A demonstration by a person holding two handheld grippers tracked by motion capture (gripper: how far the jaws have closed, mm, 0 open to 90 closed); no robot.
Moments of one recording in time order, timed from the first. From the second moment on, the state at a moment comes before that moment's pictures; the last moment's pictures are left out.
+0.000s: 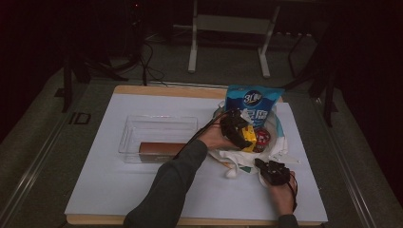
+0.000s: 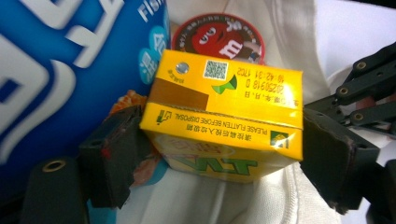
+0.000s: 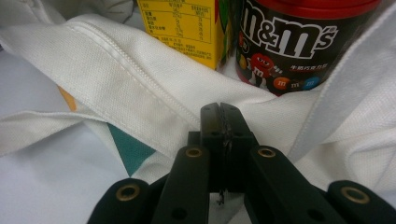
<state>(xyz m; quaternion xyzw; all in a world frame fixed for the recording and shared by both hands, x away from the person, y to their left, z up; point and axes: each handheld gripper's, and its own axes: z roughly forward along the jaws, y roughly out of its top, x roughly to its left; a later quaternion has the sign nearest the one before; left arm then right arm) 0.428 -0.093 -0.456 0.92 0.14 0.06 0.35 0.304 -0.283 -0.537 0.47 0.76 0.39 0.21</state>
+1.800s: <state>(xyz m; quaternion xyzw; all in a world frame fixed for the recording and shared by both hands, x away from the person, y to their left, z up) 0.417 -0.101 -0.461 0.93 0.15 0.10 0.32 0.304 -0.284 -0.537 0.47 0.76 0.40 0.21</state>
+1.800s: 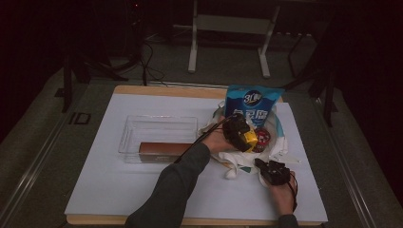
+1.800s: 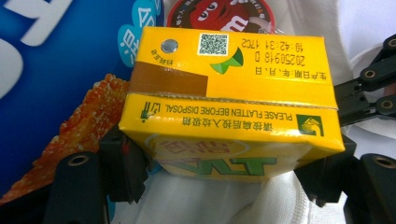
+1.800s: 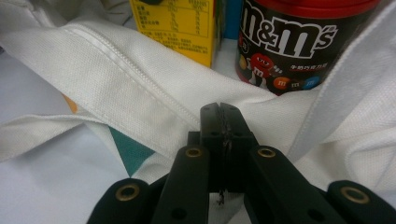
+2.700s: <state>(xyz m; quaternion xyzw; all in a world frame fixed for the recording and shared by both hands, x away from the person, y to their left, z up) 0.406 -0.087 -0.424 0.92 0.17 0.12 0.34 0.304 -0.284 -0.537 0.47 0.76 0.40 0.21</state>
